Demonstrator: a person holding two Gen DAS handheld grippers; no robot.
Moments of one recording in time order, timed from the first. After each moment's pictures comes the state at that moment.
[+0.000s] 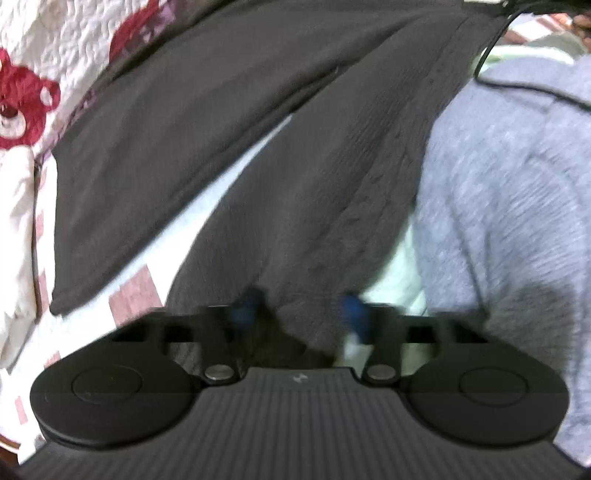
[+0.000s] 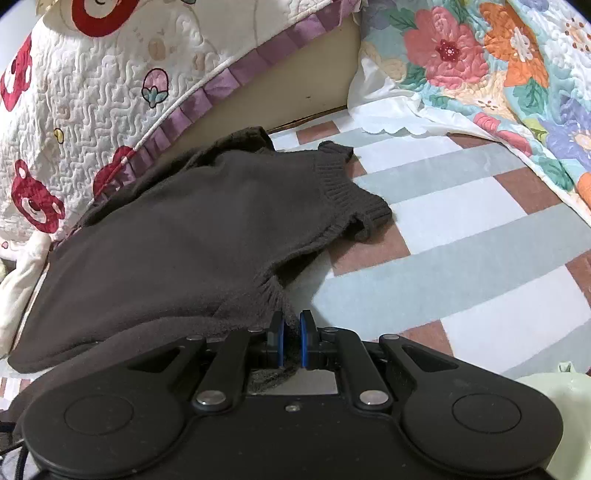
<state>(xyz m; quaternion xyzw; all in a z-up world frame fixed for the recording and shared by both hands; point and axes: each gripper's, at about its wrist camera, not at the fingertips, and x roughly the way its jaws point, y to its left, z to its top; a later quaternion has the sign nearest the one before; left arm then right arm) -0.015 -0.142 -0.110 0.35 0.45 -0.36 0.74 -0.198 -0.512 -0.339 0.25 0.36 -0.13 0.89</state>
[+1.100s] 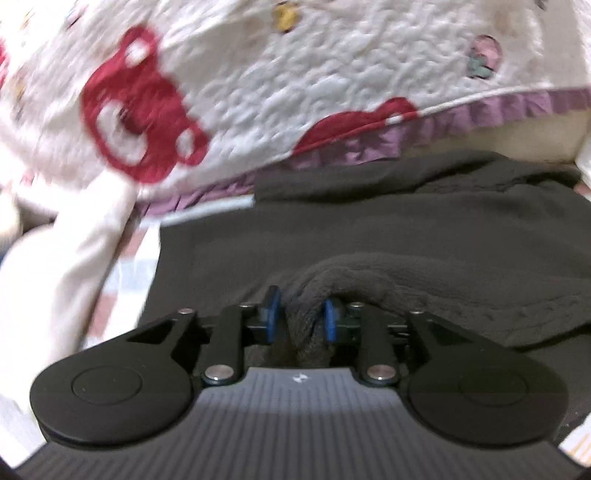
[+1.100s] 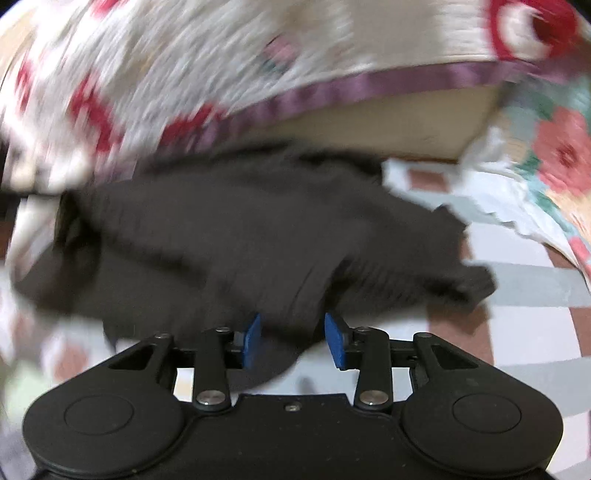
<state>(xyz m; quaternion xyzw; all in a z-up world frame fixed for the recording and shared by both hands) 0.230 -0.170 -0.097 0.13 0.34 -0.19 0.91 -0.119 -0.442 -0.320 0.06 0.41 -0.03 0.91</state>
